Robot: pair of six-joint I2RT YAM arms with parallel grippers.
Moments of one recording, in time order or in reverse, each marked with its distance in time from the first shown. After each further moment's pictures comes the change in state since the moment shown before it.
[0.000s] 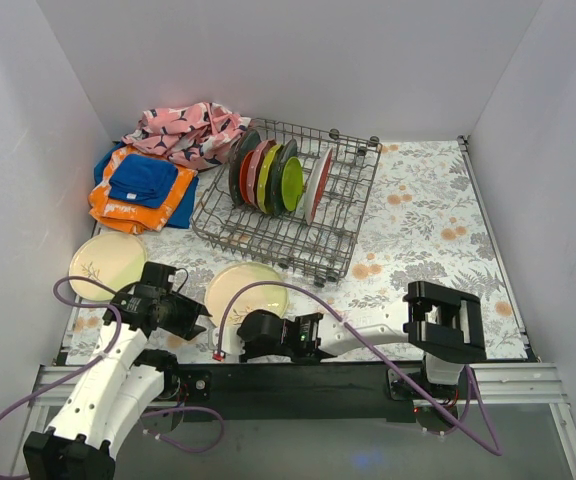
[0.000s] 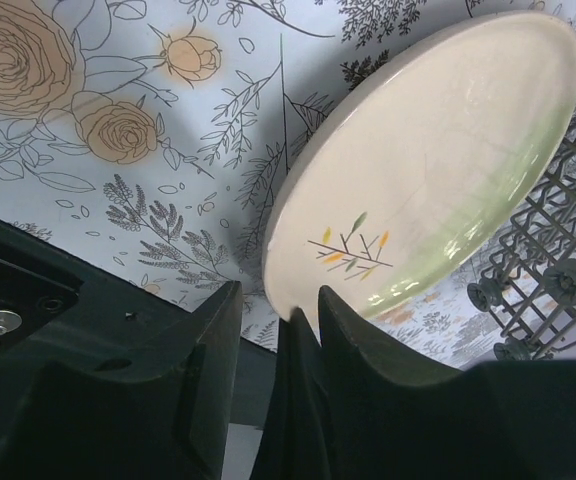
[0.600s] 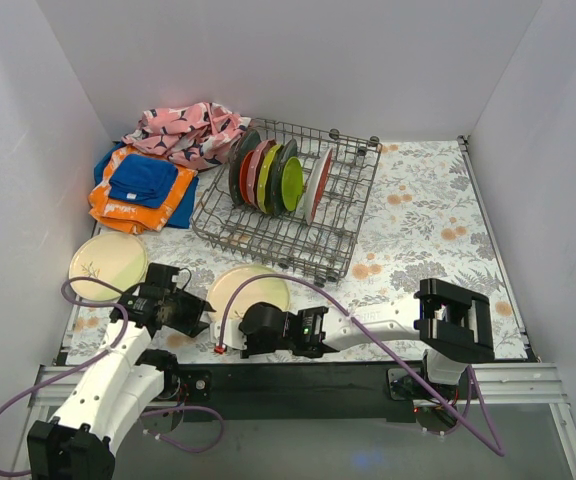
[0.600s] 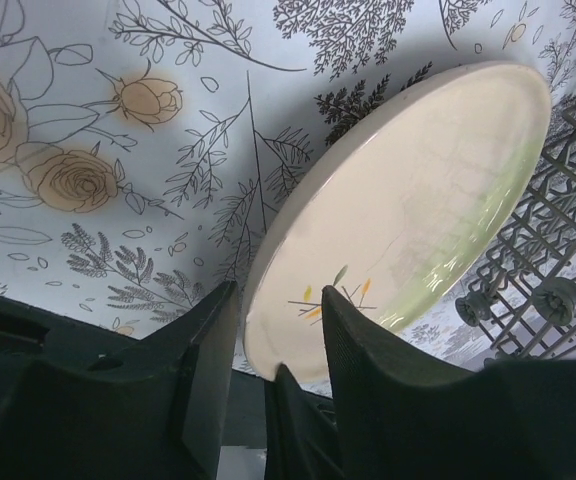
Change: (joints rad) left arm 0.000 0.034 -0.070 0.139 0.005 -0.005; right arm -0.027 -0.058 0.012 -0.074 -0.090 0.061
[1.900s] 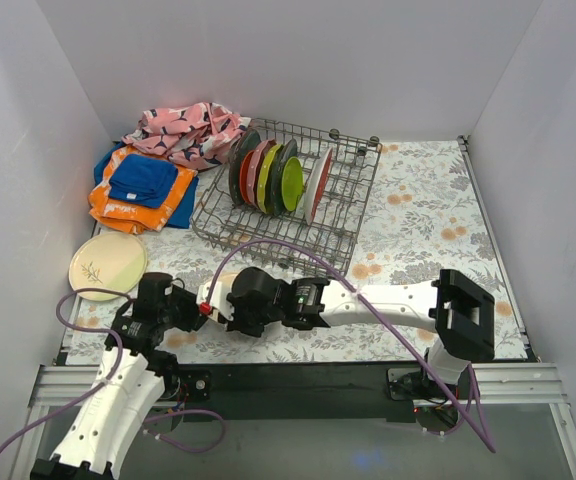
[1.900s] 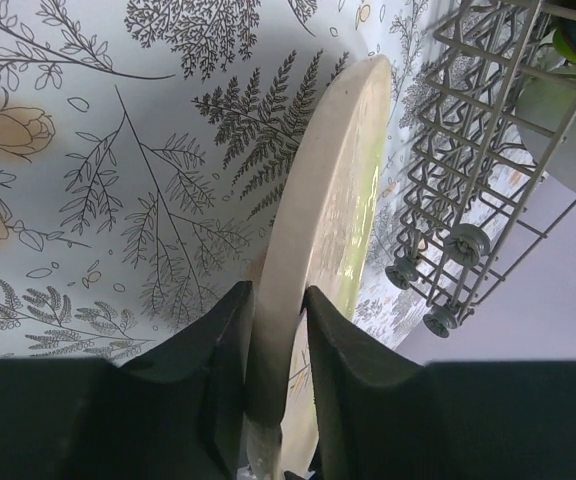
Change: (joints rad) left arm 0.000 -0.218 -0.105 0.169 0.040 -0.005; right arm -0.090 -0.011 0.257 -0.226 -0.219 0.202
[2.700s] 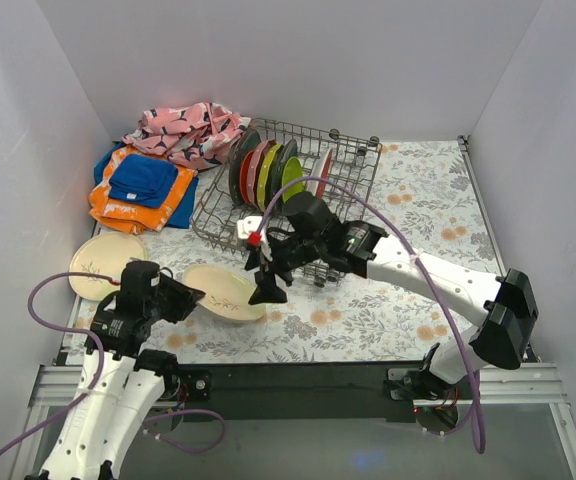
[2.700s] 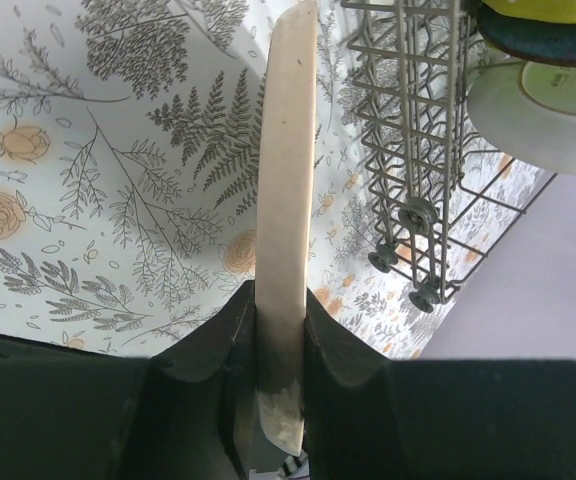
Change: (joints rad) left arm 0.000 -0.013 0.236 -0.186 -0.086 0.115; right arm -0.295 -0.174 0.098 -0.137 -0.525 -0.108
